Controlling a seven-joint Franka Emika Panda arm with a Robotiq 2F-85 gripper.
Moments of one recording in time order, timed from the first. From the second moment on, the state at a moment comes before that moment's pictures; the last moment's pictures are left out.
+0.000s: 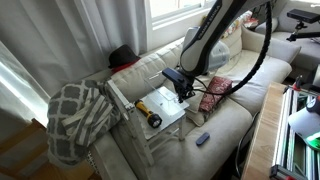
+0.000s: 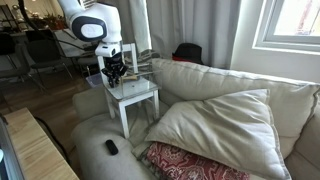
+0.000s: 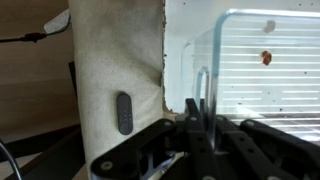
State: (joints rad) arm 0.20 0.44 0.09 -2.37 0.56 2.86 1.57
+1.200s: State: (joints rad) arm 0.22 0.49 0.11 -2.32 0.55 2.87 1.65
